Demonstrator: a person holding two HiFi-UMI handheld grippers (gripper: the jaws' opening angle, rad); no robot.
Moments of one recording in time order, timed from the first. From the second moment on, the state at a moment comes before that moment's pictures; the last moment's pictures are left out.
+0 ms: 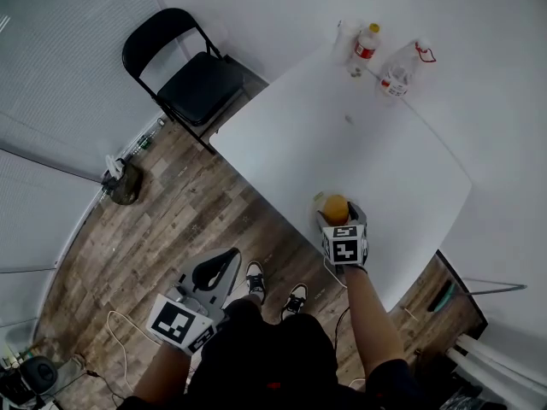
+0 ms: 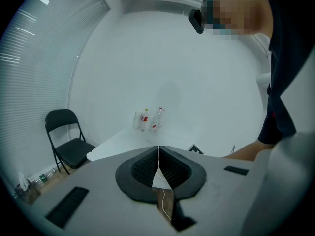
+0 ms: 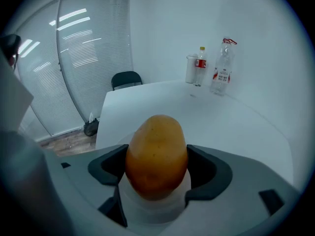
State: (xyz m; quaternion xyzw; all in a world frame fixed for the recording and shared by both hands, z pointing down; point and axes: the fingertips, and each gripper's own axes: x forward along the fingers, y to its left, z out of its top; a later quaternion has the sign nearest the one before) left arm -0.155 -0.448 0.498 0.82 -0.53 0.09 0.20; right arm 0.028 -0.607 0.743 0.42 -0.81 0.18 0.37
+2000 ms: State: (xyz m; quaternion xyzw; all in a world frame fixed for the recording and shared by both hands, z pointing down) left arm -0.049 -0.388 0.352 0.88 -0.46 0.01 0.04; right arm 0.123 -0.425 0.328 0.48 -0.88 -0.01 0.01
